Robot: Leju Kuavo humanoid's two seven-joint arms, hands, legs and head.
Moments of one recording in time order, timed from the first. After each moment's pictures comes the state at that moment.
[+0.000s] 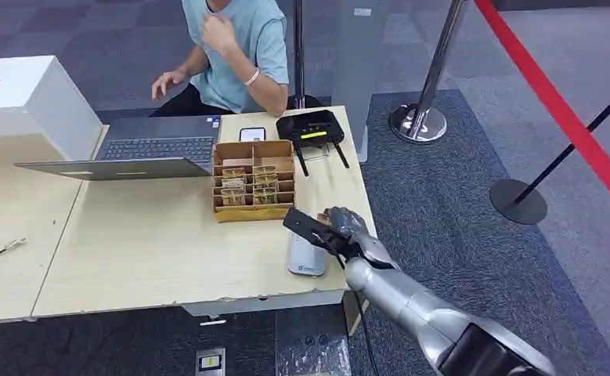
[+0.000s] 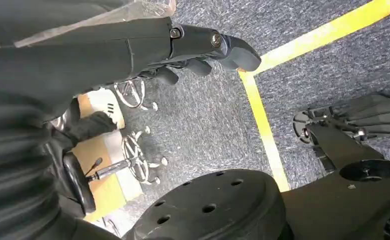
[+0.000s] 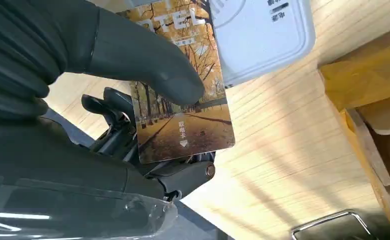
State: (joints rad) left arm -0.12 0.13 -1.11 -0.23 0.72 0.14 0.05; right arm -0.69 0.00 0.86 -0.65 0.39 -0.20 0.32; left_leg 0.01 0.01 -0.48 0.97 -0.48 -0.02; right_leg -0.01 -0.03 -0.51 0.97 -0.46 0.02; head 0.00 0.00
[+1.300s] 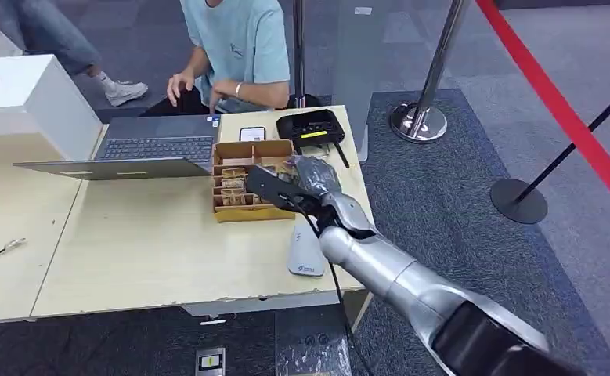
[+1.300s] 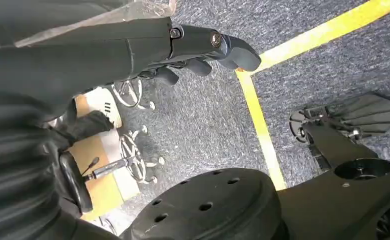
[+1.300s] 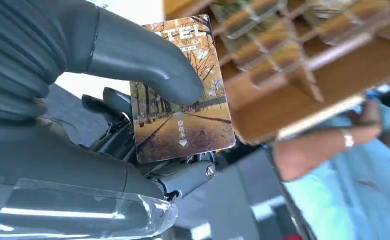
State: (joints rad) left arm -0.12 0.13 -1.11 -0.23 0.72 0.15 0.04; right arm -0.82 0.03 0.89 -0.90 0.44 -0.27 0.33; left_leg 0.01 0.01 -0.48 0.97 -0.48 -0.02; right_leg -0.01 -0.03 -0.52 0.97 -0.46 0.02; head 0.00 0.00
